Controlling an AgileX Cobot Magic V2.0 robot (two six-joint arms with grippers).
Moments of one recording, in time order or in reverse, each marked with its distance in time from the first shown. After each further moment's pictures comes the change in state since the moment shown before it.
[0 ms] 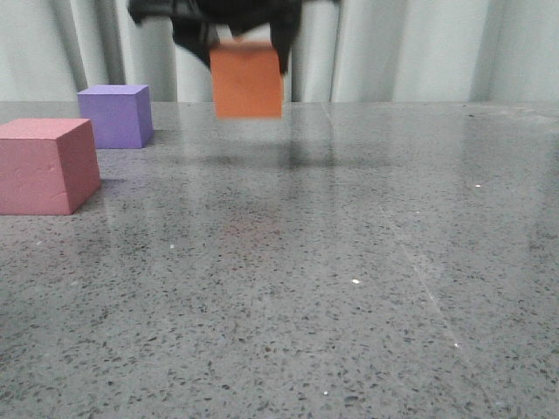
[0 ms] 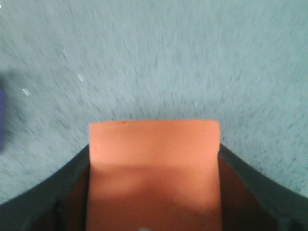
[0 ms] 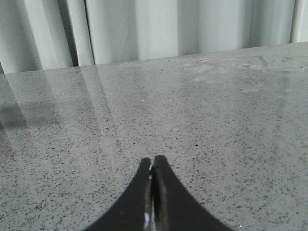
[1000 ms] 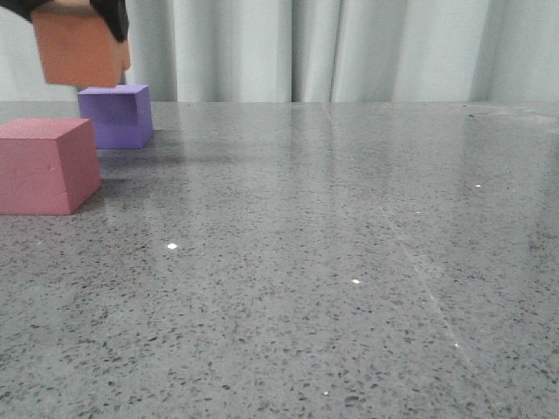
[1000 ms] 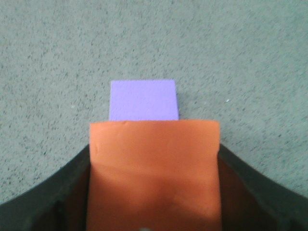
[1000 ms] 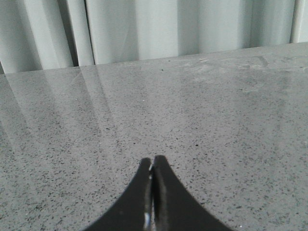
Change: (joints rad) left arm 0.256 -0.260 0.326 0.051 -0.106 0.101; right arm 0.000 0.000 0.000 0.000 0.000 0.000
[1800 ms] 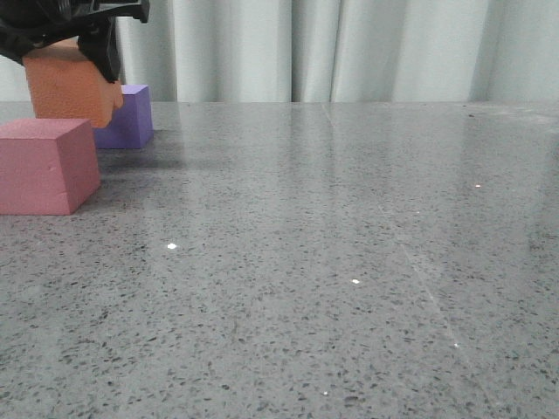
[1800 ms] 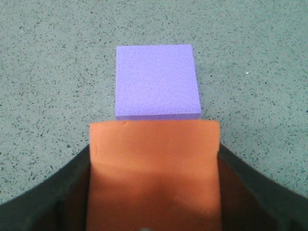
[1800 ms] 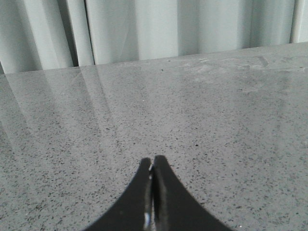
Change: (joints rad) left arm 0.040 0.000 0.109 -0.008 -0.103 0.008; right arm 0.000 0.000 0.000 0.000 0.000 0.000
